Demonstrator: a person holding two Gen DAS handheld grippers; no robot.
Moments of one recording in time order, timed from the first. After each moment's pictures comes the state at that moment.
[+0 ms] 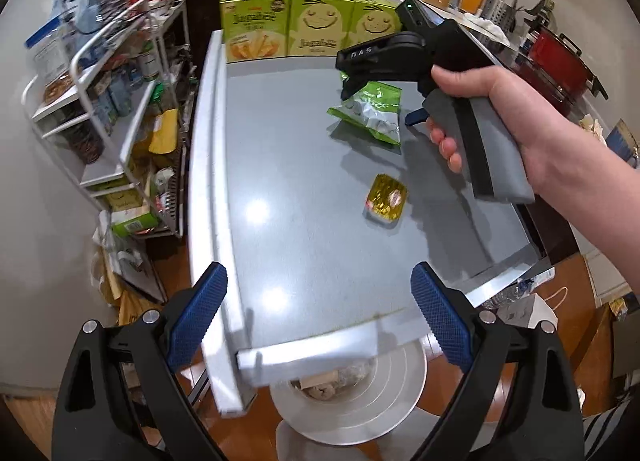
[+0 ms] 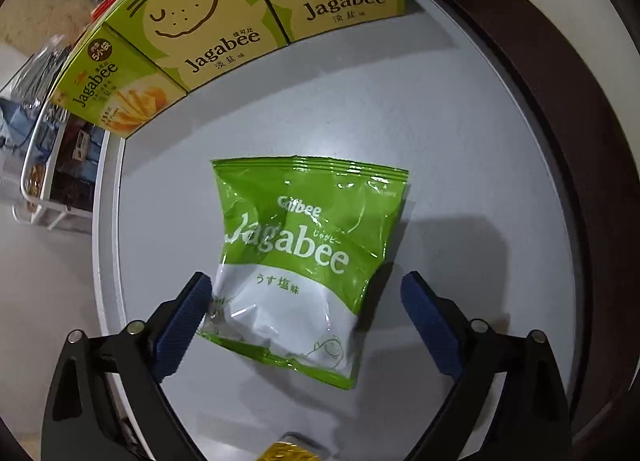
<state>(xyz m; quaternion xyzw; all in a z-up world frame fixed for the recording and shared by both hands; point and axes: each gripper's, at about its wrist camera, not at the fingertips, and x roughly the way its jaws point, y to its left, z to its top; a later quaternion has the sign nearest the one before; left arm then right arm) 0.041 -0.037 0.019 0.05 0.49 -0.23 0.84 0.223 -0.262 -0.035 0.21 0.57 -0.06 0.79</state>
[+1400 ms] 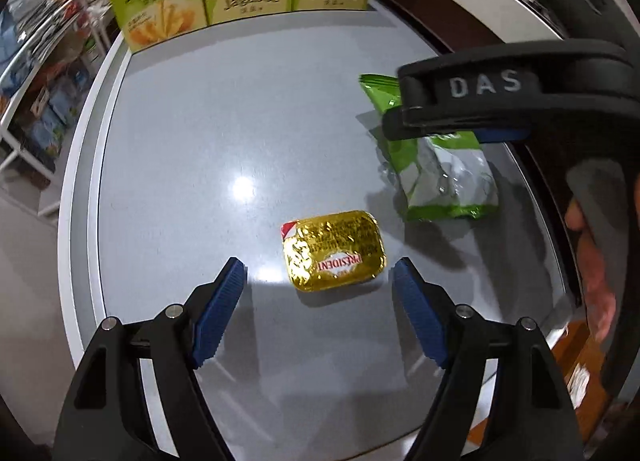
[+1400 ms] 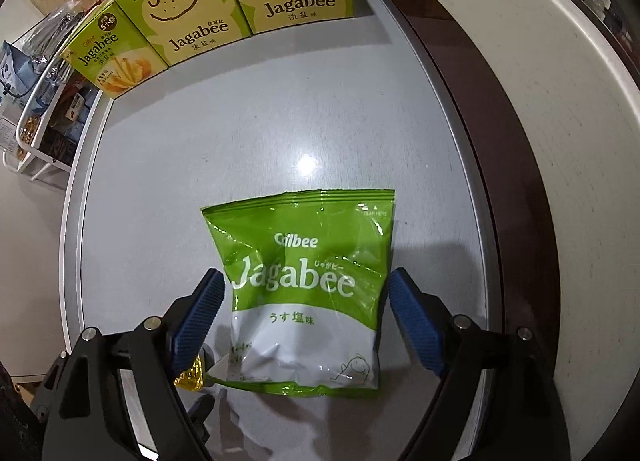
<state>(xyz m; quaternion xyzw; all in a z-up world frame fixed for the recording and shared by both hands) 0.118 -0.138 -0.040 0.08 0.54 -0.23 0.81 0.165 -0.303 -0.027 0.13 0.58 -0.06 0.80</state>
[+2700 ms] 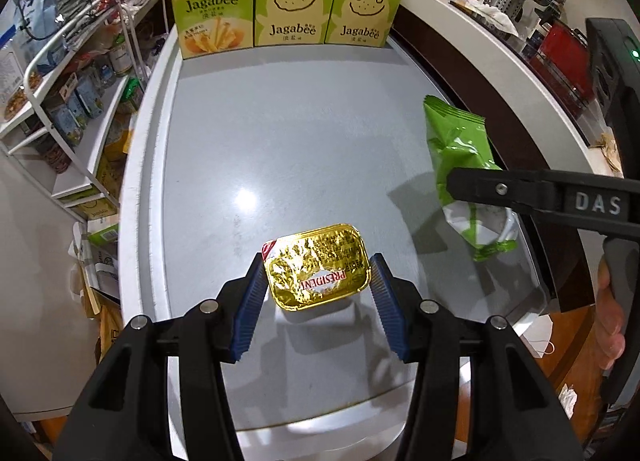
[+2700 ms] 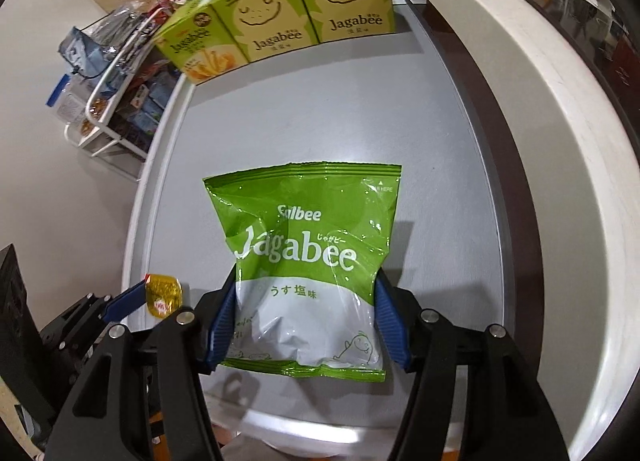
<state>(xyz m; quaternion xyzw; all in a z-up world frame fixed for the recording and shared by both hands) 0.092 -0.087 0.001 0.05 0.51 -0.23 0.83 0.105 -0.273 0.014 0.15 0.55 0.03 0.82</state>
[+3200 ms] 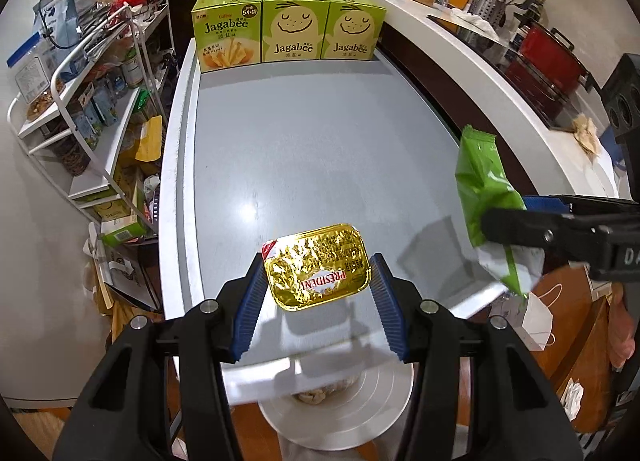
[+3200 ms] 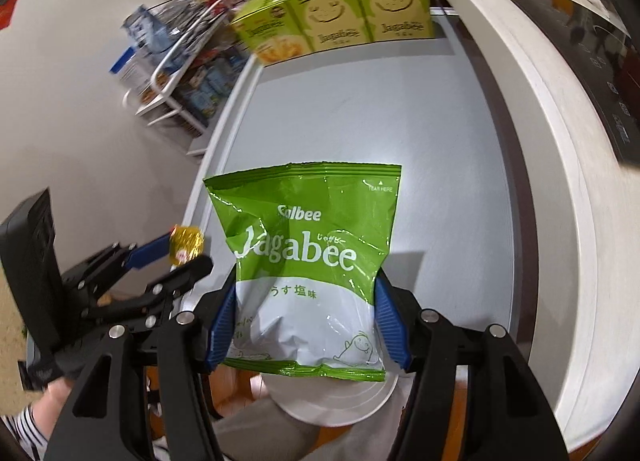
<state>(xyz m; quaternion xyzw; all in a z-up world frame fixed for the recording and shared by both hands) 0.041 -0.060 0.031 0.05 0.49 -0.24 0.84 0.024 -0.254 0.048 0.14 0.54 0.11 0.82</state>
